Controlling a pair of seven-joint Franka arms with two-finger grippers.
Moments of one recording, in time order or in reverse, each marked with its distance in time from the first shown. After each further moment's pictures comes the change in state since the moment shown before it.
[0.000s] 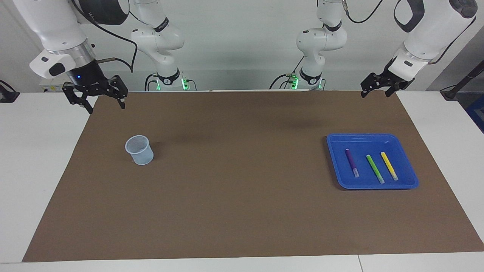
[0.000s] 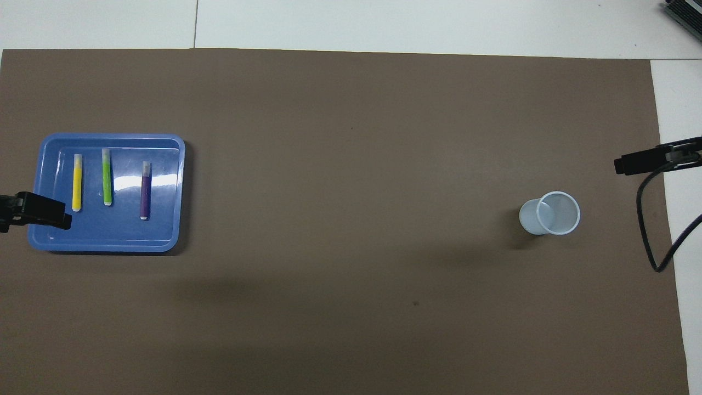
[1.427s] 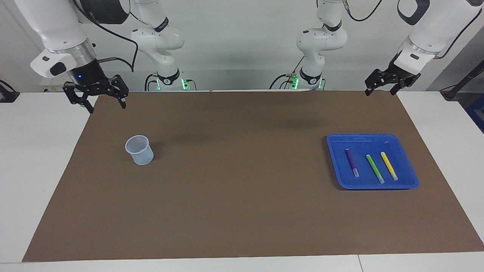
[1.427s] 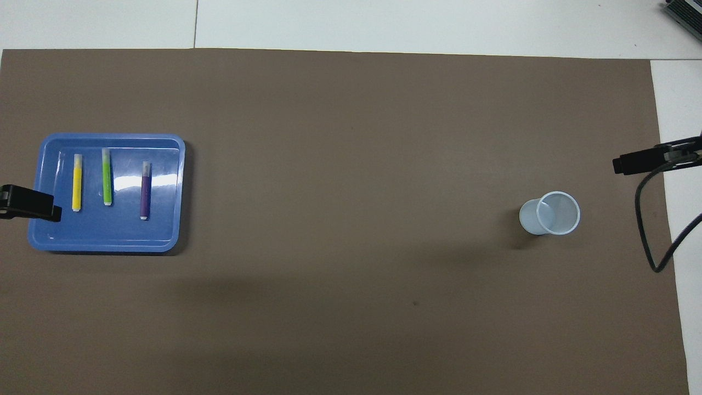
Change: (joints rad) left arm 0.003 0.000 0.004 0.023 0.000 0.007 0.000; right arm 0.005 0.000 0.000 0.002 0.000 0.000 0.000
